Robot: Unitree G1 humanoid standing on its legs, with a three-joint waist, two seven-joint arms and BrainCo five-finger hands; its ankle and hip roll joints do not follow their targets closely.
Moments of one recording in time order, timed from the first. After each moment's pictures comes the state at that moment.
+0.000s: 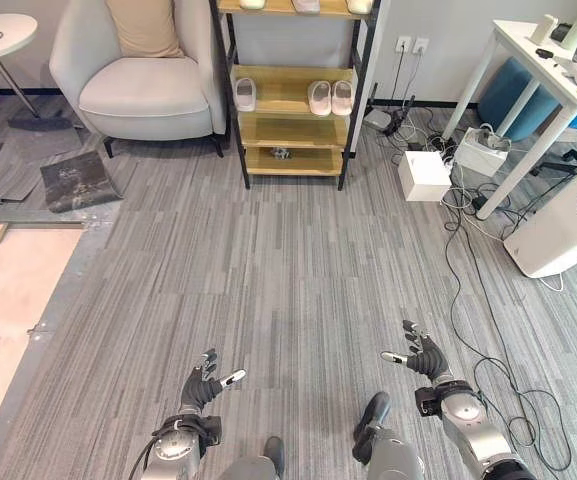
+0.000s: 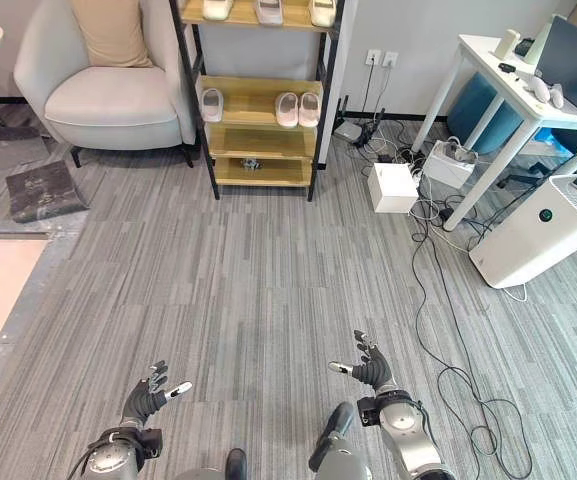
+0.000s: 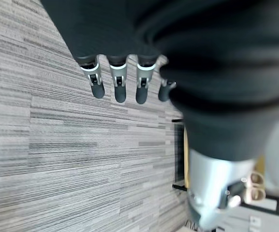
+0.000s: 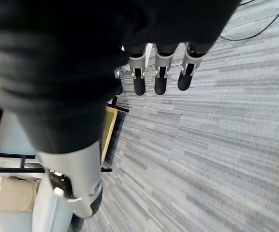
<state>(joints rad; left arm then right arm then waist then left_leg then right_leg) 0.12 0.29 -0.15 0.59 -0.30 -0.18 0.13 -0.01 -0.31 0.21 0.54 0.14 -0.12 -0.10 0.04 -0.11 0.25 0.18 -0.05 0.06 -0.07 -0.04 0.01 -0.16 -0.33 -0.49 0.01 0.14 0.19</state>
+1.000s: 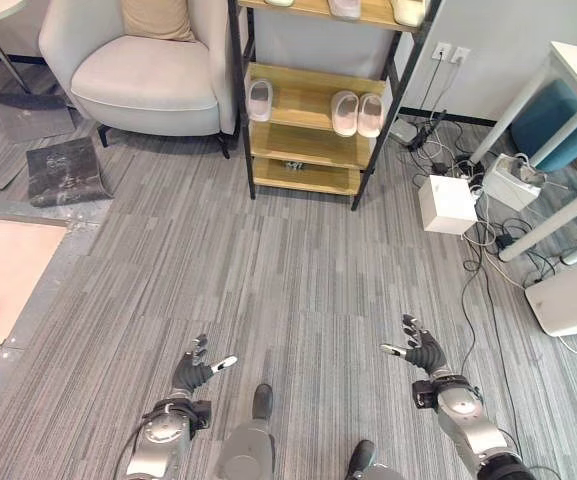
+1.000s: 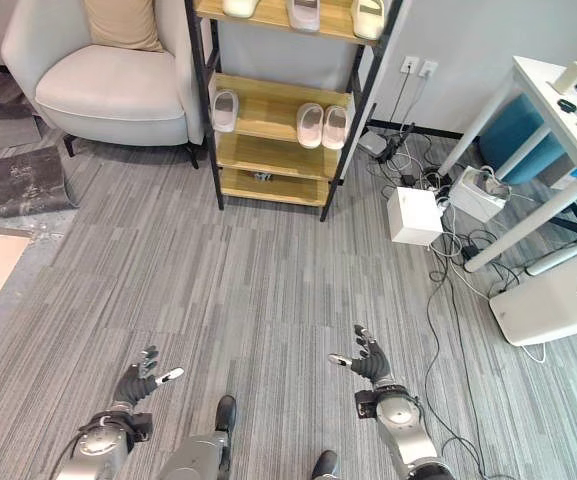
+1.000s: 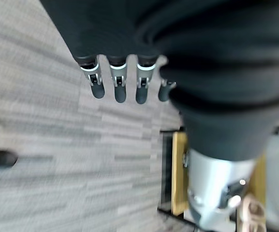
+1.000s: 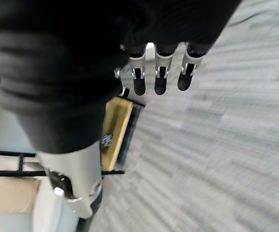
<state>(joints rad) 0.08 0.37 -0.15 0.58 -0.30 -0.16 0.14 -0.08 -0.25 0.24 0.55 0.20 -0.13 -0.11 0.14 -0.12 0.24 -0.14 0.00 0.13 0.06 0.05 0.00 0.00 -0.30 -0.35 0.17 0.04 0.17</state>
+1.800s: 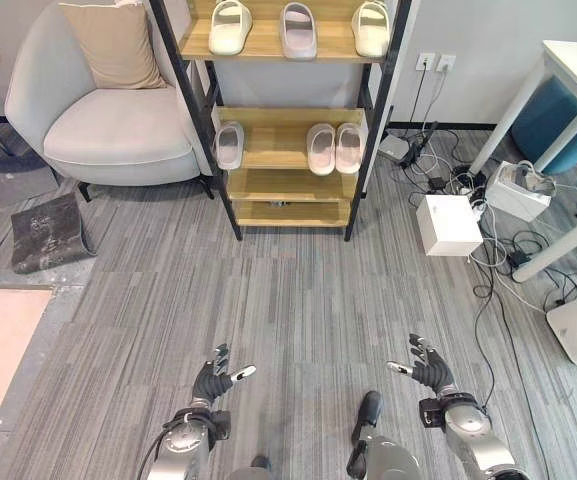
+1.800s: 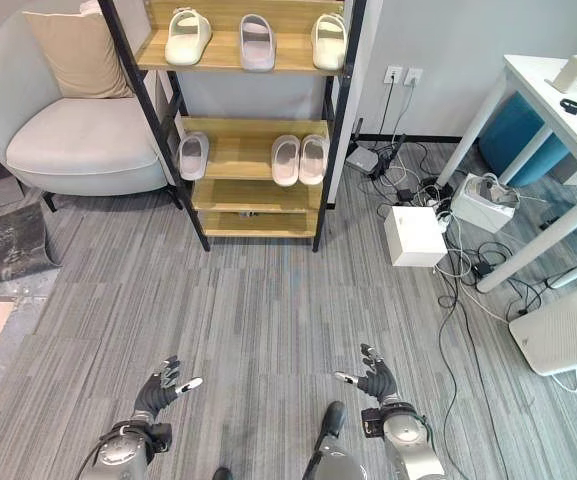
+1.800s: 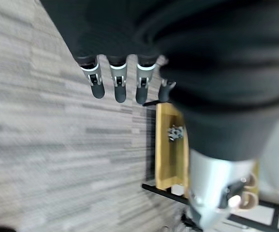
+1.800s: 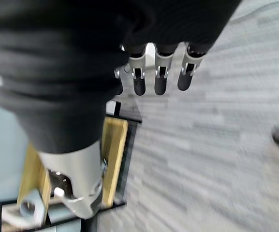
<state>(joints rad) 0.10 0.25 -0.19 0.60 -0.30 -0.16 0.12 0.00 -0.32 0.18 0.59 0.21 -0.12 -0.10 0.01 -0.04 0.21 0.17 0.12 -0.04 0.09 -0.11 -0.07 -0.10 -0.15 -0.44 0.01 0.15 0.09</state>
